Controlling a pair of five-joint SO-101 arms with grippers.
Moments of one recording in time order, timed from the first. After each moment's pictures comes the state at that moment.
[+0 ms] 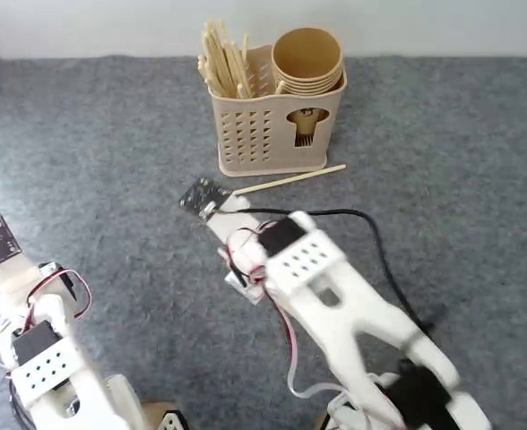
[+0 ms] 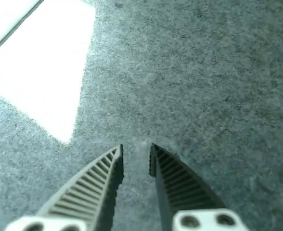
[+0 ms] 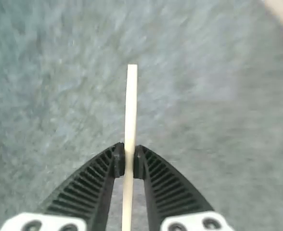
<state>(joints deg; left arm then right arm) -40.7 -57.9 77.1 39.2 4.9 -37.5 -18.1 28.3 69.5 15.2</state>
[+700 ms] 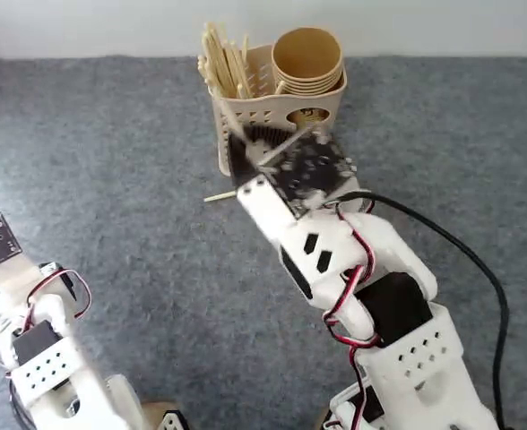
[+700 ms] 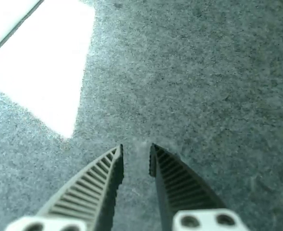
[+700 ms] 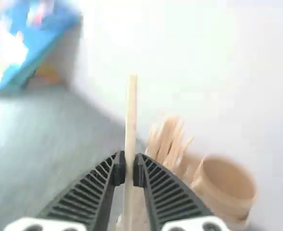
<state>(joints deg) -40.7 -57.9 77.1 39.2 4.5 -33.1 -46.6 23.2 36.3 15.2</state>
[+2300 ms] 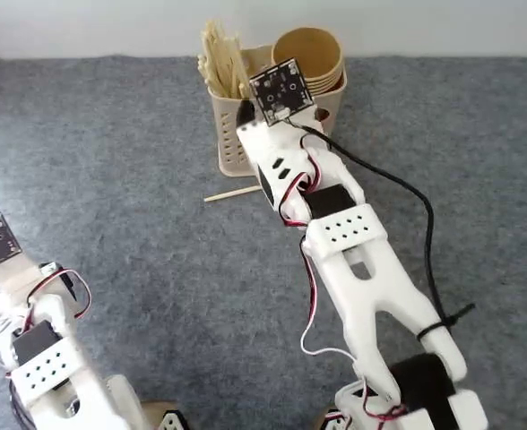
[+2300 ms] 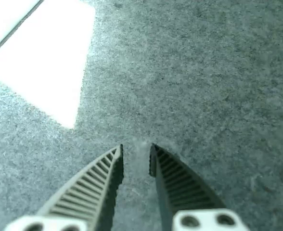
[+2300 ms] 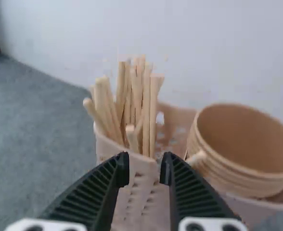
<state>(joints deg) -40.7 -57.9 77.1 39.2 4.5 -24.0 -11.2 22.8 17.9 7.9</state>
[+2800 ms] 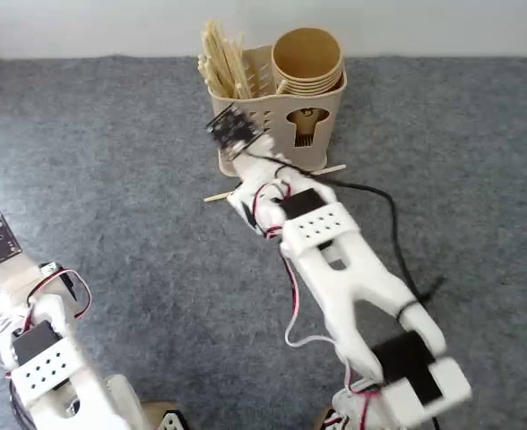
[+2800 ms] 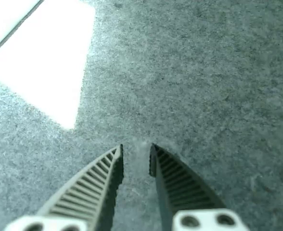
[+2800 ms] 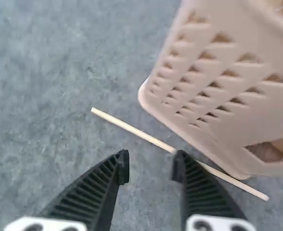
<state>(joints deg) -40.7 -57.9 77.1 39.2 4.5 -28.9 0.3 22.8 32.8 18.6</state>
